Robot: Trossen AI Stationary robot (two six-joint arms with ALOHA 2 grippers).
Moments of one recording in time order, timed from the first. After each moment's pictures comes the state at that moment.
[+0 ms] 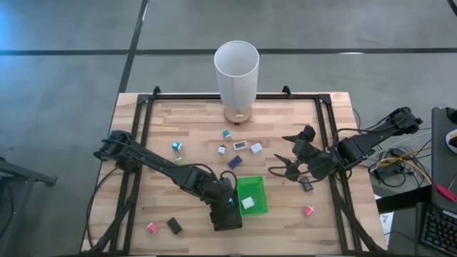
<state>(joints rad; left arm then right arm) -0.38 1.87 1.39 -0.65 0.04 -0.76 0.49 1.04 0.93 -0.64 0.88 0.47</state>
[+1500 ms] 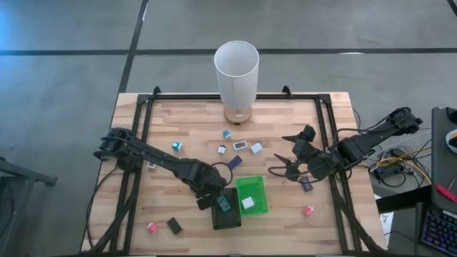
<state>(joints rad) -0.32 1.85 1.39 -1.07 0.01 -0.74 0.49 1.04 0.93 -0.64 0.88 0.47</state>
